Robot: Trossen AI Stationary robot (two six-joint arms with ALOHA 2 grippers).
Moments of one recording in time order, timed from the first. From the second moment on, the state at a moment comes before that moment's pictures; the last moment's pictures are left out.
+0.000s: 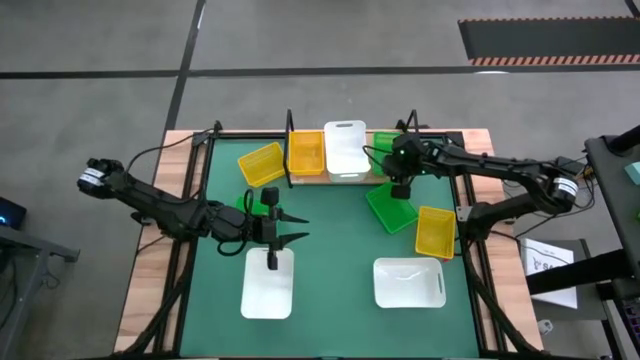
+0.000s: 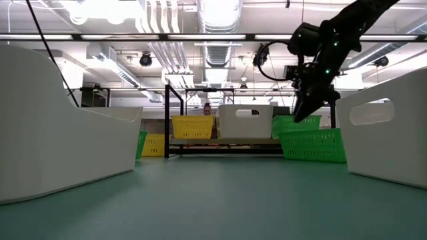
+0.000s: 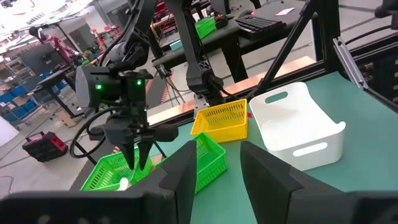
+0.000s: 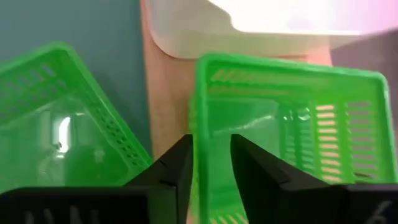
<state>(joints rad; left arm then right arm) -0.34 1.17 0.86 0.18 -0.43 0.32 -0.55 1.30 0.78 -0.44 0.05 -0.56</state>
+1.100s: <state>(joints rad) -0.34 1.02 0.80 0.01 -0.53 0.43 -0.56 1.70 1.47 -1.09 -0.07 -0.44</state>
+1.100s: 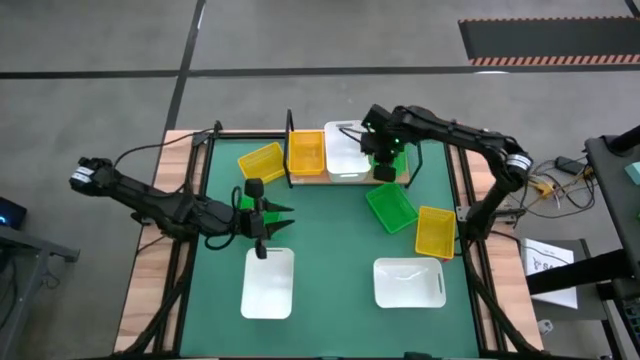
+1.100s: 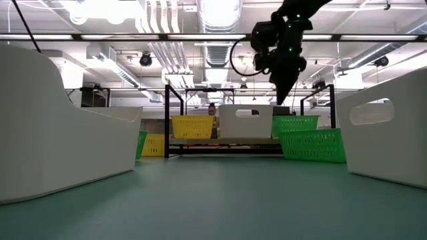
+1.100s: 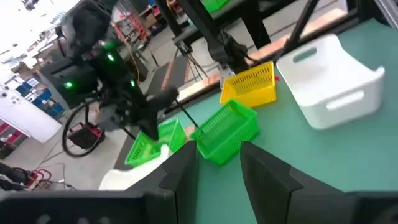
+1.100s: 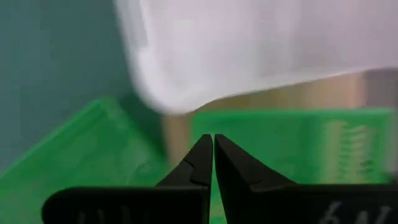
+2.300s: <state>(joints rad) -0.34 0.89 0.71 0.04 -0.53 0.45 -0.53 1.71 1.40 -1.09 0.19 -0.29</state>
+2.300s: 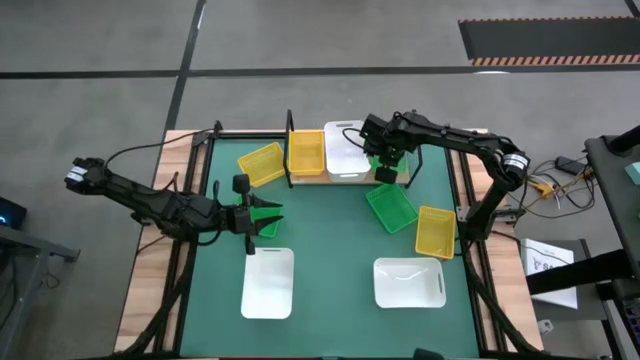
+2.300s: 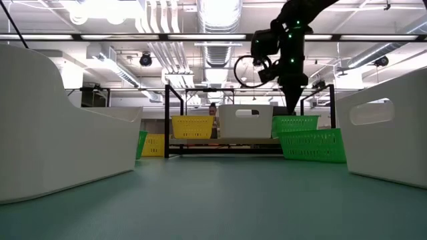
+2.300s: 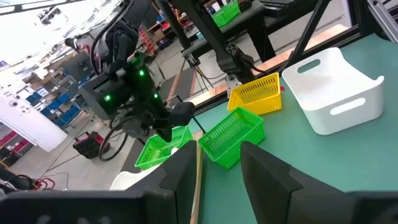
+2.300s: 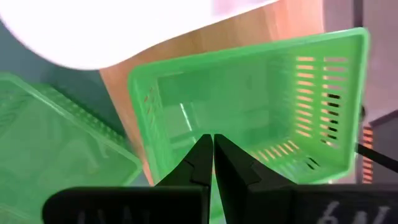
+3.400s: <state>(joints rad) -0.34 0.90 0.71 0.04 -0.53 0.46 -0.54 1.72 1.40 -0.94 0.25 -0.36</state>
